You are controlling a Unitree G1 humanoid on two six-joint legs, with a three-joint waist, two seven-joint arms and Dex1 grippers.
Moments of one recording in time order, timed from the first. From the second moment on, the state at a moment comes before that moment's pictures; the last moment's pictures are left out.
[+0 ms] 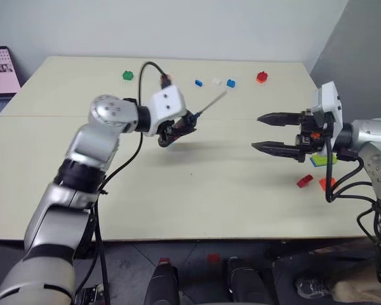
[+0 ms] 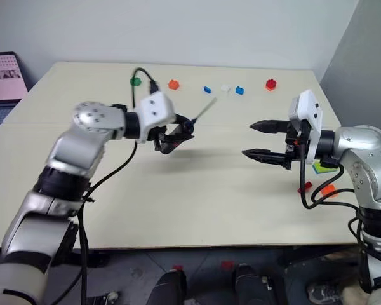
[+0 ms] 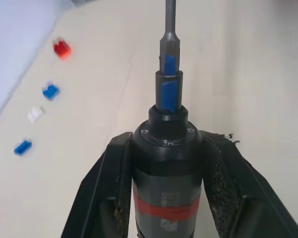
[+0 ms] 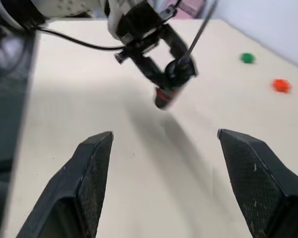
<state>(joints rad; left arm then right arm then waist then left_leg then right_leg) -1.01 0.63 -0.36 0.41 0.04 0.16 -1.06 -0.63 -0.82 -0.07 -0.24 0.49 0.58 1.10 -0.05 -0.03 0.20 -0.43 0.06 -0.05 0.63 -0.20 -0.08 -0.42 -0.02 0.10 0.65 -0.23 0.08</state>
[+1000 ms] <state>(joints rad) -1.27 0.42 -0.35 1.09 0.26 -0.15 -1.12 -0.68 -1.00 0.07 -0.34 0.41 0.66 1.14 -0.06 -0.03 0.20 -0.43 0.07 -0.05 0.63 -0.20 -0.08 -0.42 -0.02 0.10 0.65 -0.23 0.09</state>
